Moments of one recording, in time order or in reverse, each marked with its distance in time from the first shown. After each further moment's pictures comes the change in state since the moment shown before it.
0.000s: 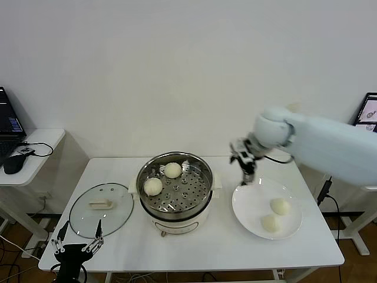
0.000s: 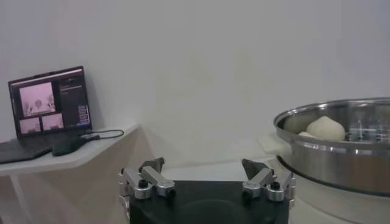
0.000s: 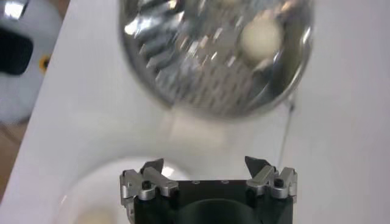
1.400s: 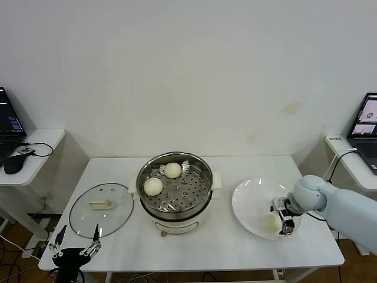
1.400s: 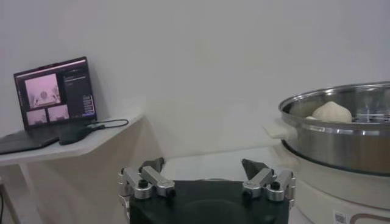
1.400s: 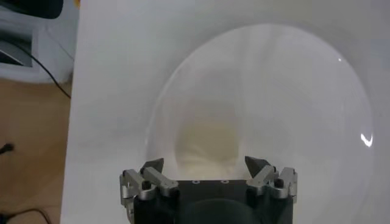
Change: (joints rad) left arm 0.010 -0.013 -0.018 0.016 0.008 0.007 0.000; right arm -0.636 -0.126 0.375 -0.112 -0.260 0.081 0.088
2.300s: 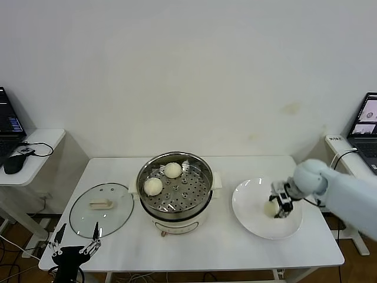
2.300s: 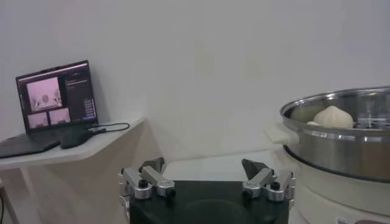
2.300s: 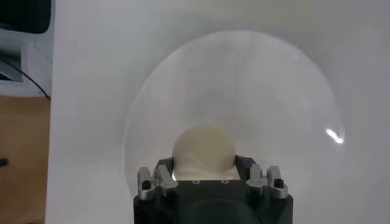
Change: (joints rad) left arm -0.003 0.005 0.000 -0.012 -0.005 0.000 -0.001; right arm 0.194 0.023 -0.005 -0.022 0.085 -0.018 -0.079
